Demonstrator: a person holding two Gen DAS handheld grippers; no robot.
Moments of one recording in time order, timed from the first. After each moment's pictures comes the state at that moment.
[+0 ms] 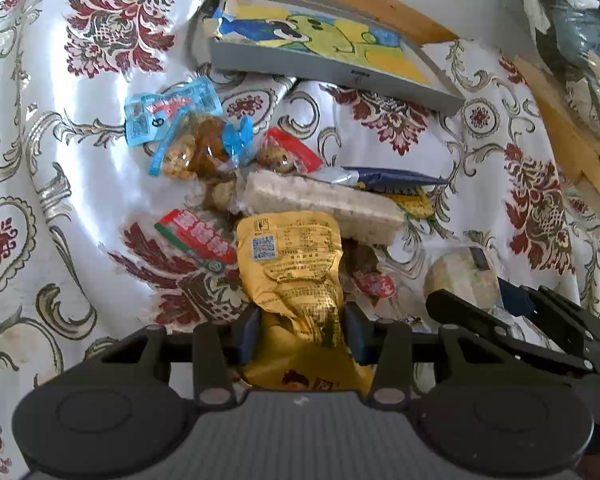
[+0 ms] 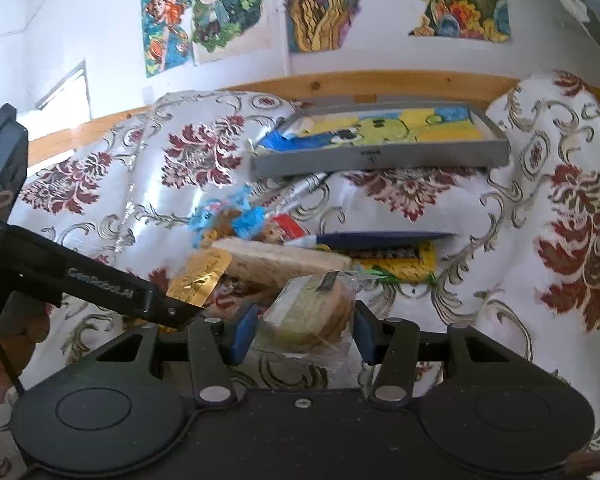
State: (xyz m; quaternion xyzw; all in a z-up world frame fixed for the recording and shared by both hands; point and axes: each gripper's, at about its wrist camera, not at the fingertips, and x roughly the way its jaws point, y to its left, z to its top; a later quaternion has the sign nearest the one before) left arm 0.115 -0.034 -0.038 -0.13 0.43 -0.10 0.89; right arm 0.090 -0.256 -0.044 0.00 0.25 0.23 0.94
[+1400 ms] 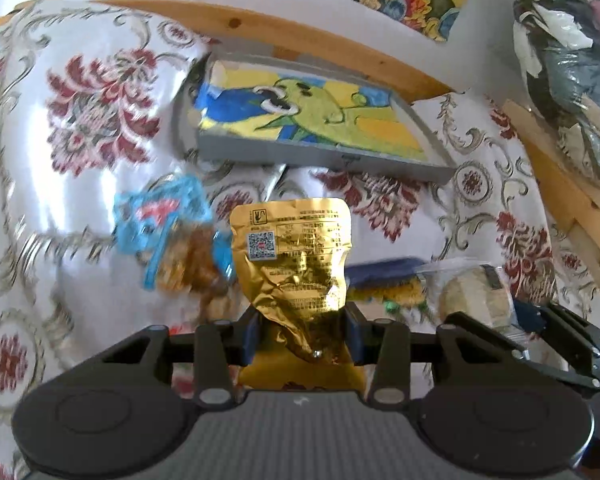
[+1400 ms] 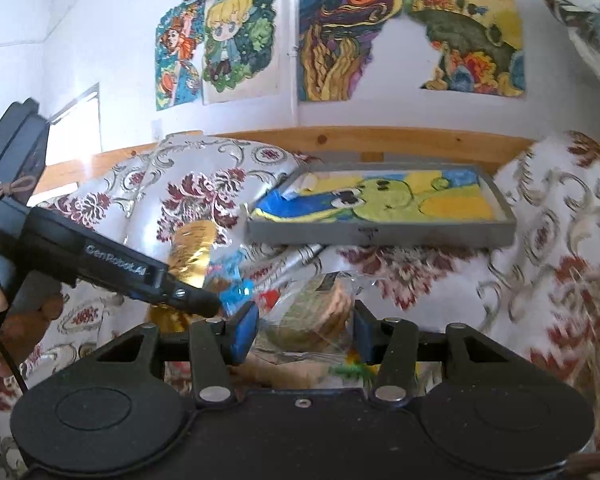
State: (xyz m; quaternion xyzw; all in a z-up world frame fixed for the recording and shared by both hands) left arm 0.164 -0.031 0.009 -0.12 0.37 -0.11 0.91; right arm 0.134 -0.262 -0.004 -0.01 0.19 0.25 0.95
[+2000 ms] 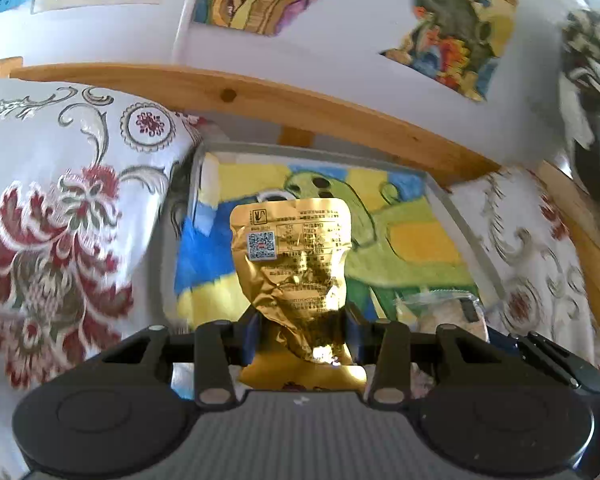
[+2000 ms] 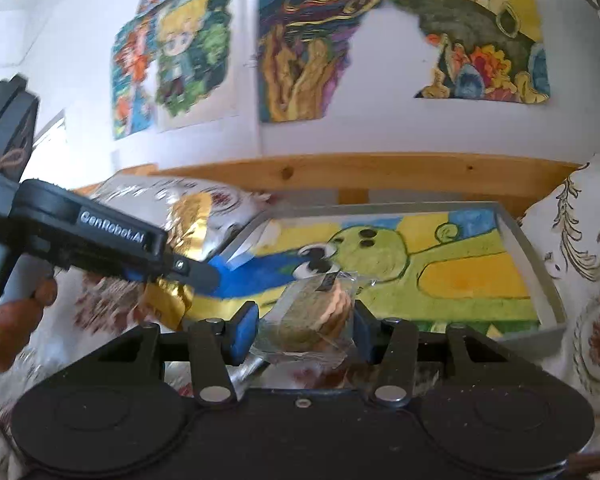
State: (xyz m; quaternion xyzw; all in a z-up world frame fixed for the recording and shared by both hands) left arm 0.325 -0.020 0.052 -0.11 0.34 -0.09 0.93; right arm 0.308 -0.239 0.016 0.02 0.17 0.23 0.96
